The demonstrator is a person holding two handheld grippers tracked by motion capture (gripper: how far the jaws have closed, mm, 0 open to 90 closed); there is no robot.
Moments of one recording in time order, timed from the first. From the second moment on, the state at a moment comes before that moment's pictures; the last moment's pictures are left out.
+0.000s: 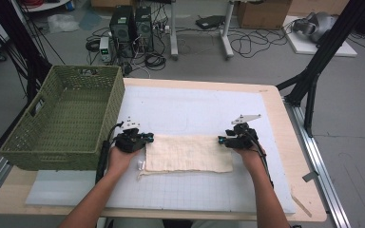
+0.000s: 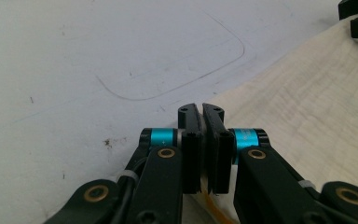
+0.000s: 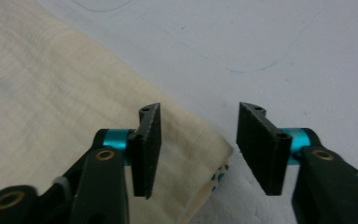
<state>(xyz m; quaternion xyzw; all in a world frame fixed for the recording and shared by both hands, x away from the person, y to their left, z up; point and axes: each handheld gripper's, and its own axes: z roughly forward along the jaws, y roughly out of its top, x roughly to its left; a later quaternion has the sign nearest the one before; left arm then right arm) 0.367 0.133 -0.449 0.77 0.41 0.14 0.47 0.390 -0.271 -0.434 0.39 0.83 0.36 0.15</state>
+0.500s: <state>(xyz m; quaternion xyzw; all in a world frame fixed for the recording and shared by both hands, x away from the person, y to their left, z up) 0.369 0.134 -0.451 0.77 0.42 0.14 0.47 0.390 -0.274 -0.444 0.38 0.83 0.38 0.12</state>
